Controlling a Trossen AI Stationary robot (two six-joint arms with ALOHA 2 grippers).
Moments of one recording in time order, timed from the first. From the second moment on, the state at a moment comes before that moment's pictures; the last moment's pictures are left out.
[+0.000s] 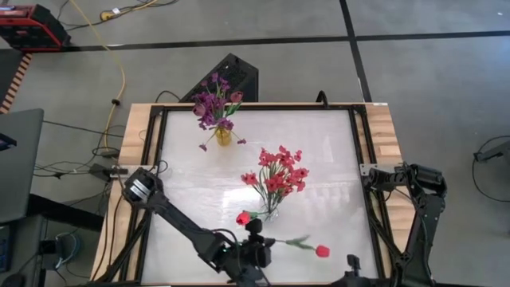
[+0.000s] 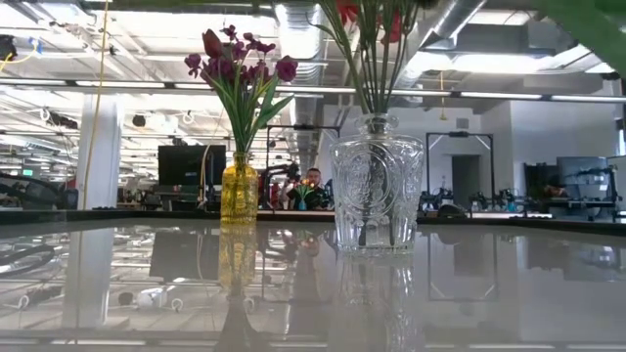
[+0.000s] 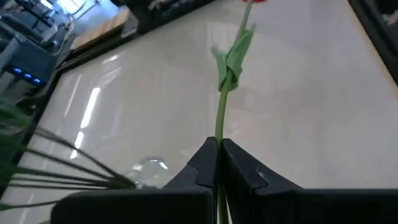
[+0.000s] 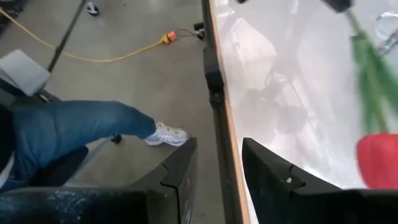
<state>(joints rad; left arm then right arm) -0.64 2.13 1.71 -0.37 -0.79 -0.12 1.27 1.82 1.45 -0.65 0.87 1.18</state>
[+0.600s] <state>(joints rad) -0.67 1.78 1.00 0.94 -0.53 0.02 1.10 1.93 1.32 -0.17 0.92 0.70</state>
